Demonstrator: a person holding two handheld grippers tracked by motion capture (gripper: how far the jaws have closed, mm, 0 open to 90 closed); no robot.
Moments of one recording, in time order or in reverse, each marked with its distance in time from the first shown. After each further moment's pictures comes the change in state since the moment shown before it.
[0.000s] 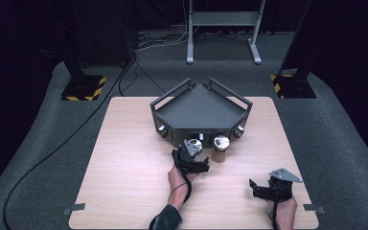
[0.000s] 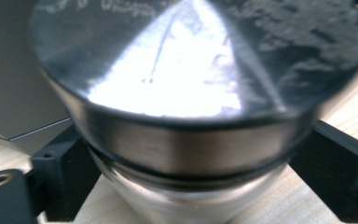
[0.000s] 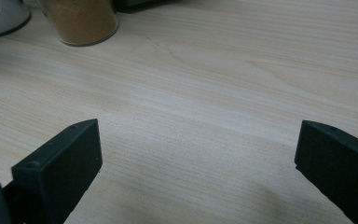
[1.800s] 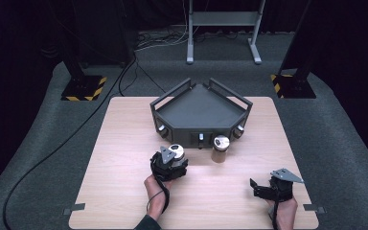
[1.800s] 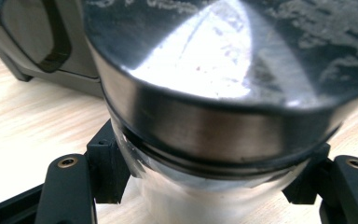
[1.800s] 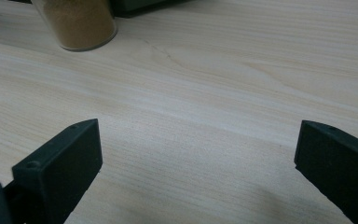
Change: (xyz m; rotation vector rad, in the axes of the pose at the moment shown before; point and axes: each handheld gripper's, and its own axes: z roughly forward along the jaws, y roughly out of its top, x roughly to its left) left arm 0.049 -0.023 -0.070 -0.039 -0.011 -0.026; right arm -0.002 -0.002 -0.001 -0.013 0.001 0.018
